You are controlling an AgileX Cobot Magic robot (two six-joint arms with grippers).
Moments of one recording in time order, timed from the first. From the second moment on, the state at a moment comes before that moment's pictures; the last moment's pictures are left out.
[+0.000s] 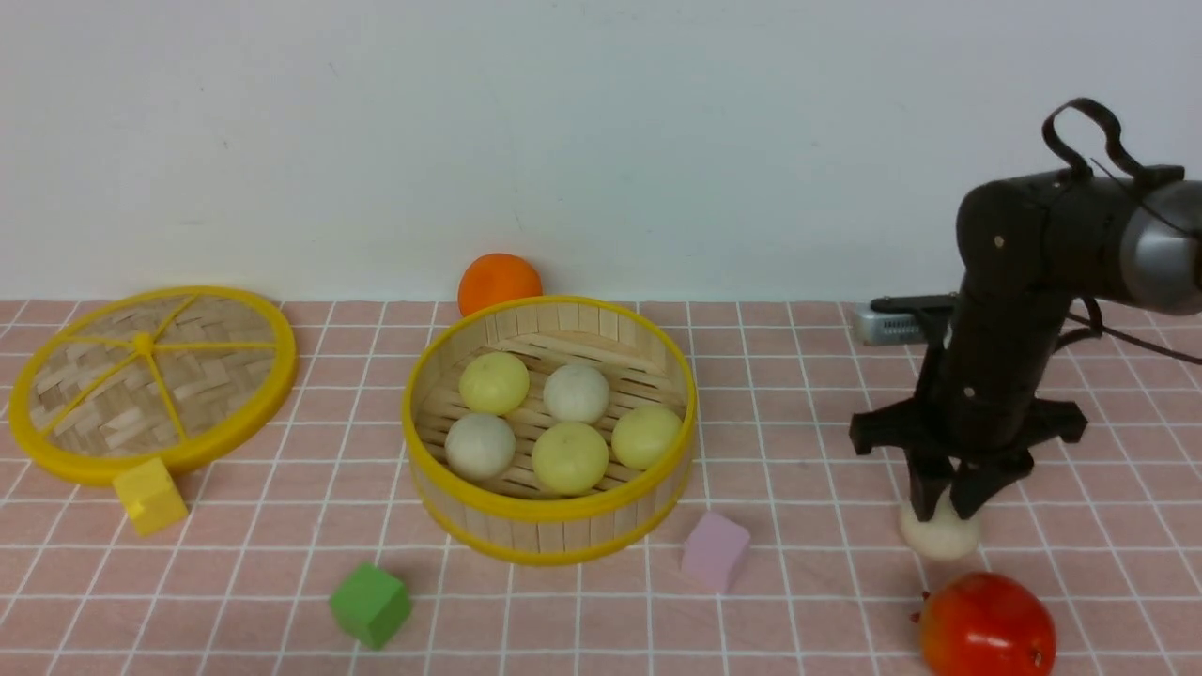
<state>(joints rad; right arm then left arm) 0.21 2.01 -1.45 0.03 1.04 0.12 0.06 -0.01 0.02 0.08 0.37 -0.28</state>
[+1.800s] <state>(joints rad) 0.44 2.33 -2.08 0.25 0.87 -0.03 0.06 -0.01 0.02 0.09 0.37 -0.28</state>
